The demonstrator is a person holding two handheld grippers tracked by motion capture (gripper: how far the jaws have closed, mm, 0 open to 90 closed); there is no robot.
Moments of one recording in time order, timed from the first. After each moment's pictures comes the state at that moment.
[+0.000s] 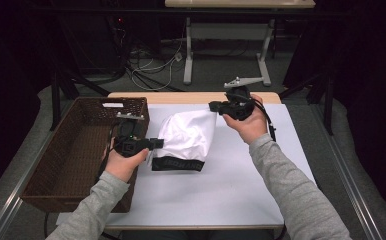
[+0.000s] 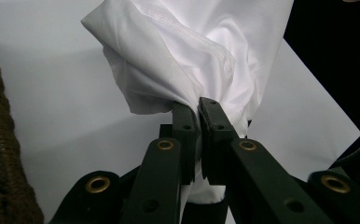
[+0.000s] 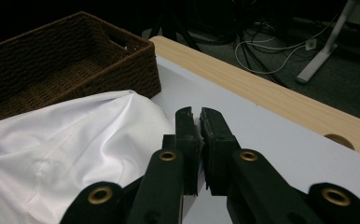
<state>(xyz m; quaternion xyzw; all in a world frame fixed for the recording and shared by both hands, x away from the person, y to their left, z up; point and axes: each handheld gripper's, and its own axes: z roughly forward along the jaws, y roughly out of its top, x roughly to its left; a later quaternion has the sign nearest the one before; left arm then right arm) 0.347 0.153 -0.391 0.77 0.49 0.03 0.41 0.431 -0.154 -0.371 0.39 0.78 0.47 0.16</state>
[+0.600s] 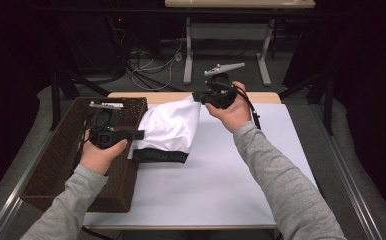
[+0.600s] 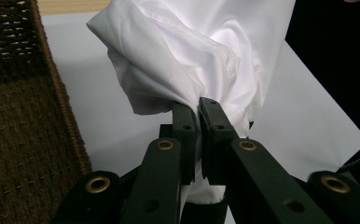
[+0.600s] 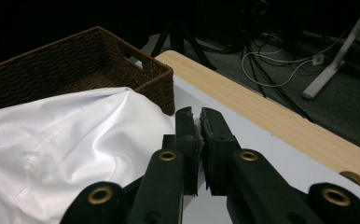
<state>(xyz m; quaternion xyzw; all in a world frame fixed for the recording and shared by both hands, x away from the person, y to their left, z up) 0.348 0.196 -0.361 0.76 0.50 0.05 0.41 0.443 -0.109 -0.342 0.36 0.79 0.47 0.17</state>
